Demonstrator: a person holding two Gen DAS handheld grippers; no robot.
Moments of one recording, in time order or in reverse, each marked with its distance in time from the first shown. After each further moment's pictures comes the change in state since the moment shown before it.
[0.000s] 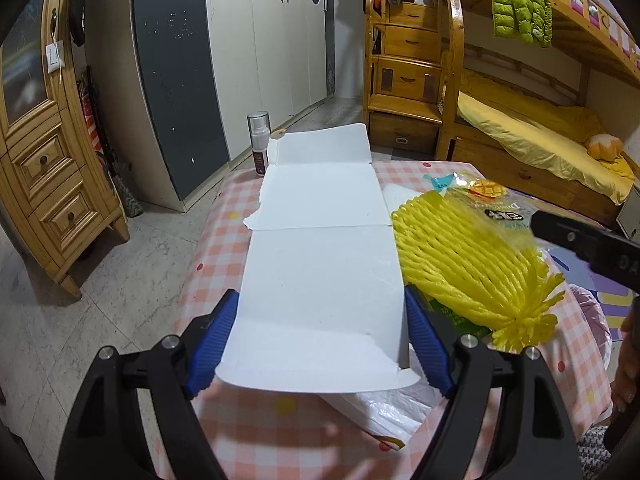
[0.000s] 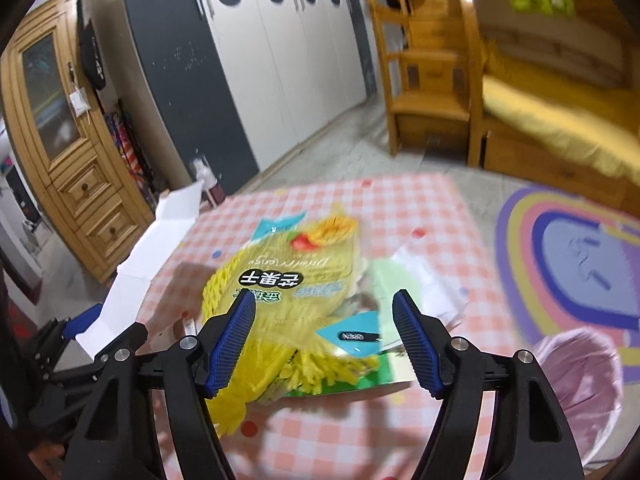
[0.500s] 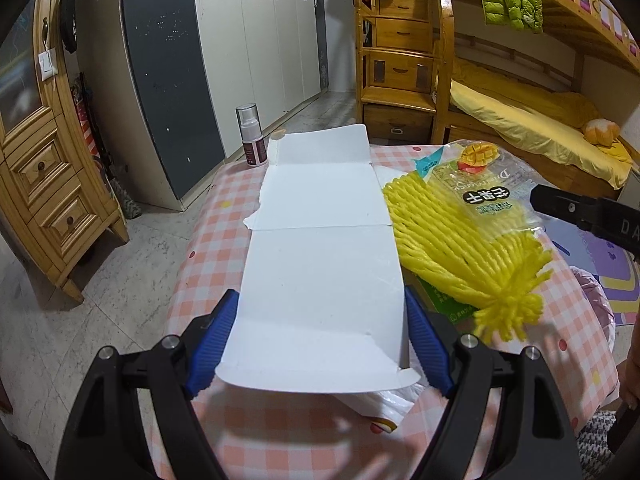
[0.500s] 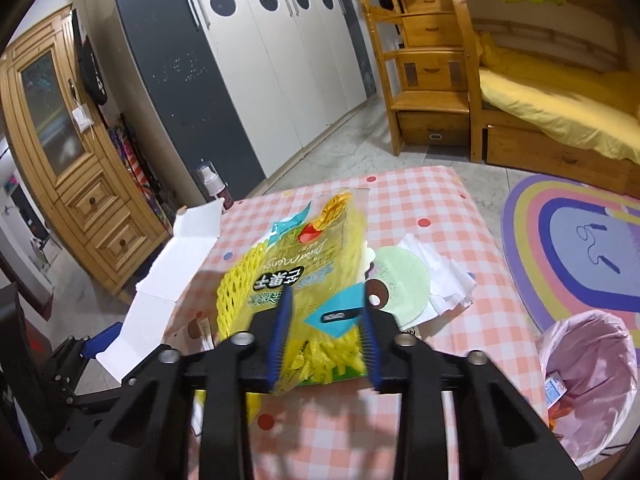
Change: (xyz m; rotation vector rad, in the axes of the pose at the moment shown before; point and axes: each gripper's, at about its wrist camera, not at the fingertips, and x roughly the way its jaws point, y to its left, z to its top) left arm -0.005 -0.009 -0.010 0.040 0.015 -0.001; right arm -0.020 0.004 -0.010 0.035 -0.048 0.024
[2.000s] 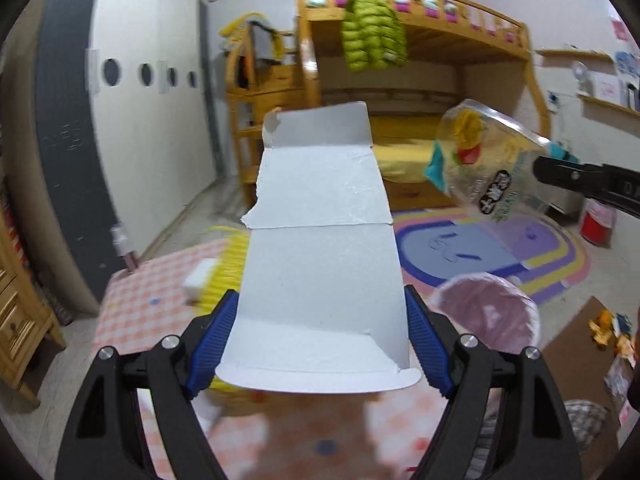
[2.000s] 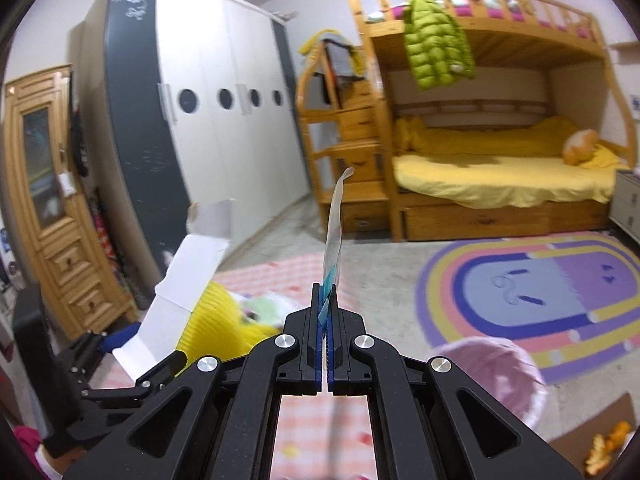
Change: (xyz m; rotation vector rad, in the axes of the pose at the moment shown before) left arm -0.074 -0.134 -0.021 0.270 -0.287 -0.318; right arm -0.185 -0.095 -0.048 0.036 -0.345 -0.205
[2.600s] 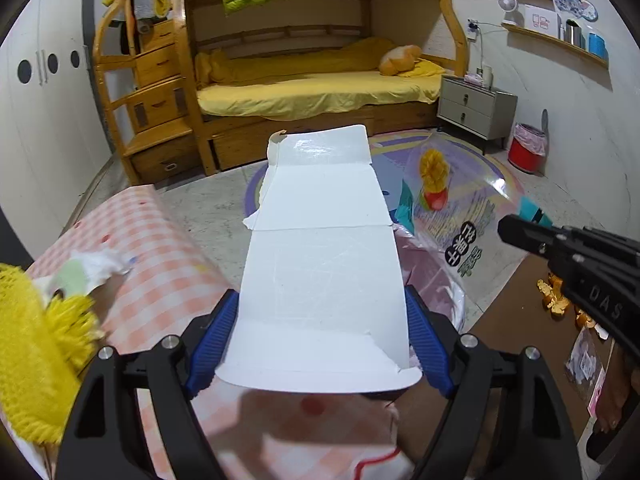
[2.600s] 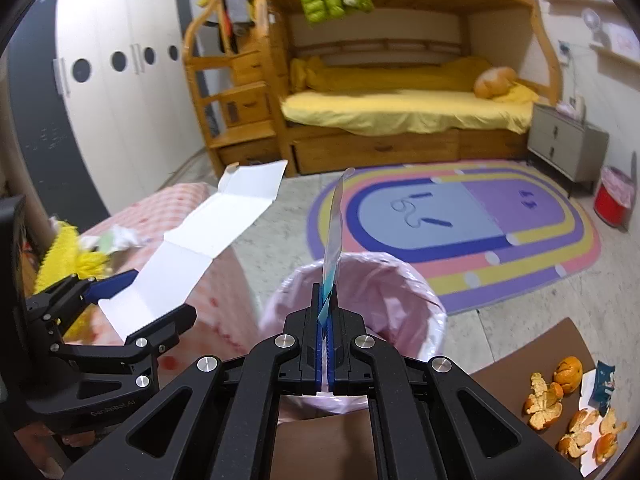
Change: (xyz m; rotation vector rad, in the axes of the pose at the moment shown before) left arm 0.114 -0.163 0.002 0.158 0.209 -0.289; right arm 0.023 -0.128 -0.071 0.127 0.205 -0.313
